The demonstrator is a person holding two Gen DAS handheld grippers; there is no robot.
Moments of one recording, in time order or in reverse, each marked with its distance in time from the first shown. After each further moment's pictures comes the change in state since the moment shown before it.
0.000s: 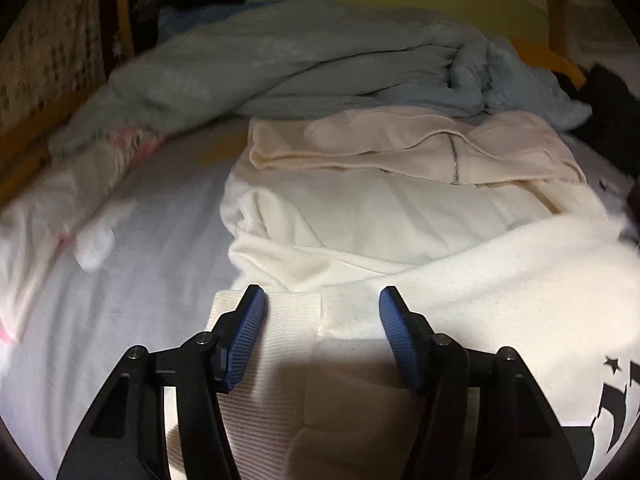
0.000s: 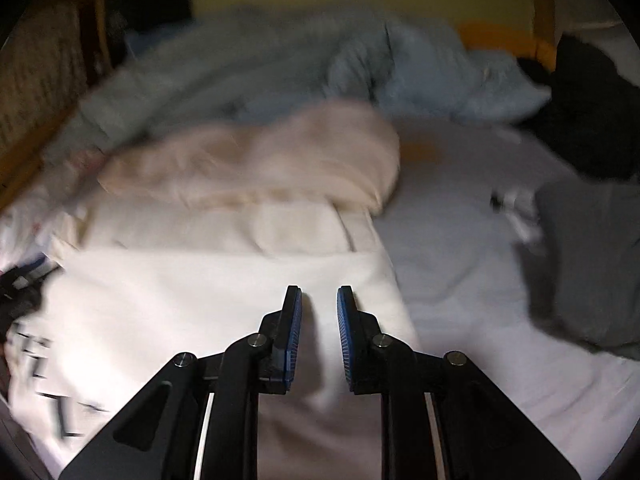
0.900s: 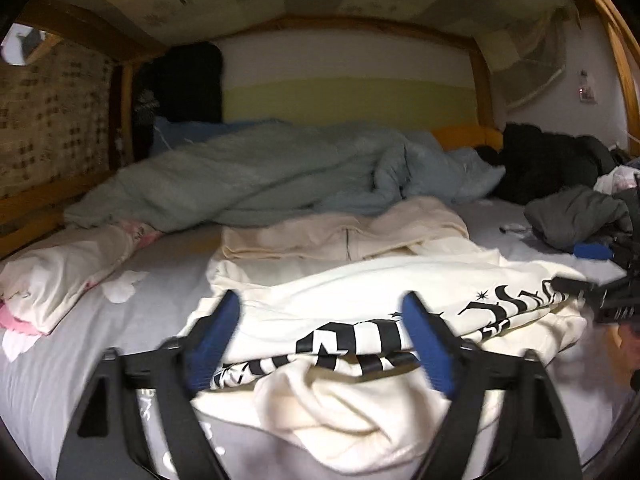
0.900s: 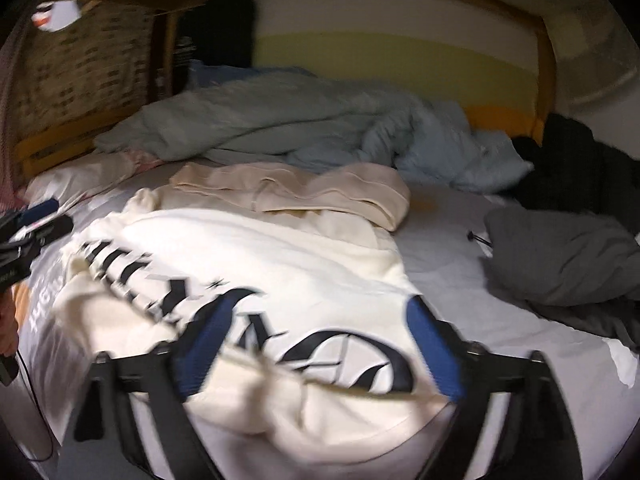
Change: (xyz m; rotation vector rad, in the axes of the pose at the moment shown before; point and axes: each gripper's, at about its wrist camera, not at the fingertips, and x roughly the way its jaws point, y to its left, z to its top) left arm -0.189 -0.067 -0.090 0.076 -0.450 -0.092; right arm -0.156 0.053 -0.114 -0.220 -0.376 0.011
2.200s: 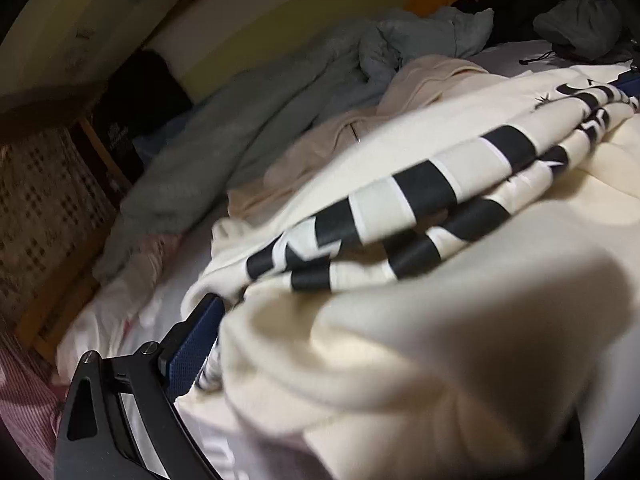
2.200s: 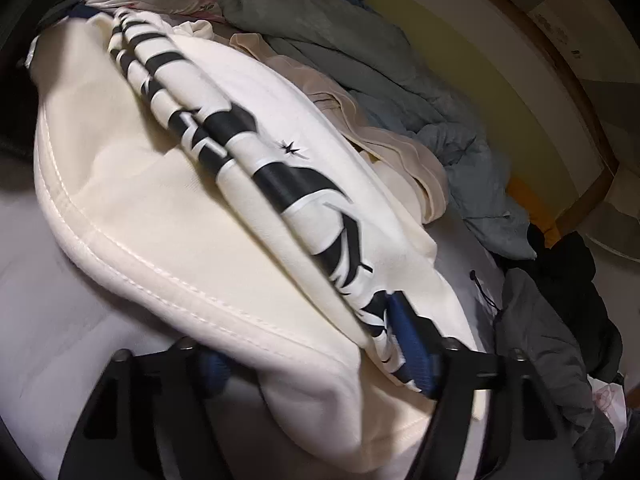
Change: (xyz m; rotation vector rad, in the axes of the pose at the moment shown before) left arm 0.106 -0.033 -0.050 0.466 0.255 0.185; right arm 0.058 0.074 -0.044 -0.540 0.187 -0.180
